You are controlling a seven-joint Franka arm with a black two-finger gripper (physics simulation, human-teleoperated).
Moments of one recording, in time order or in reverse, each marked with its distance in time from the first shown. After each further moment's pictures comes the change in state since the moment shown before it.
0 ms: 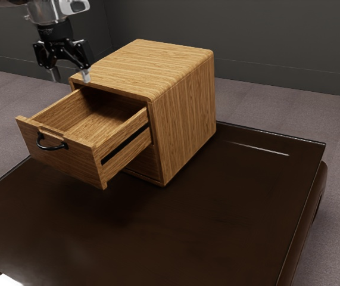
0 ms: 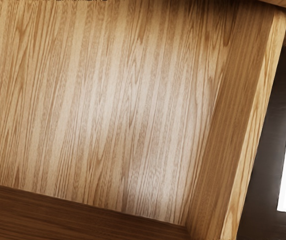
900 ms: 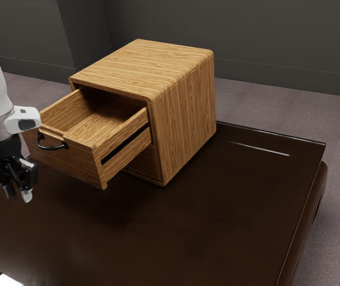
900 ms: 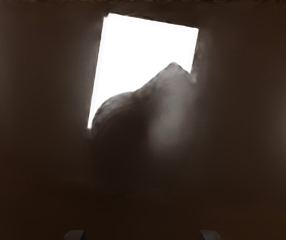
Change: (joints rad) arm 0.006 -0.820 0.024 -1.117 -0.055 0.200 0.081
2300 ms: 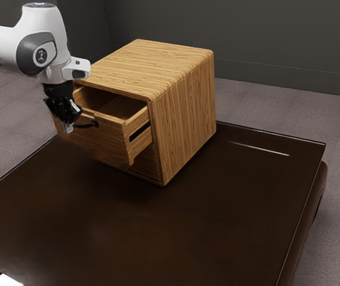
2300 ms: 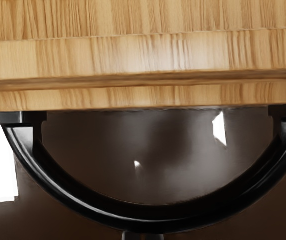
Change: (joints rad) arm 0.042 0.738 -0.022 0.642 0.191 0.192 0.226
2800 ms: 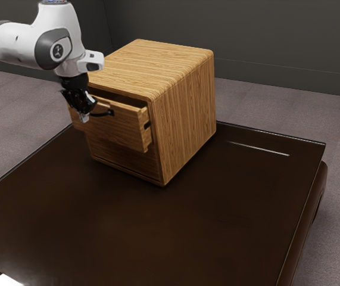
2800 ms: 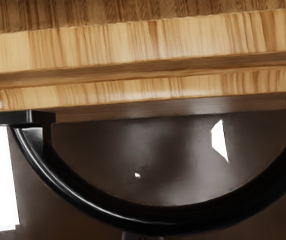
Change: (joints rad) arm -0.010 0.163 -0.011 0.182 0.014 0.023 0.012
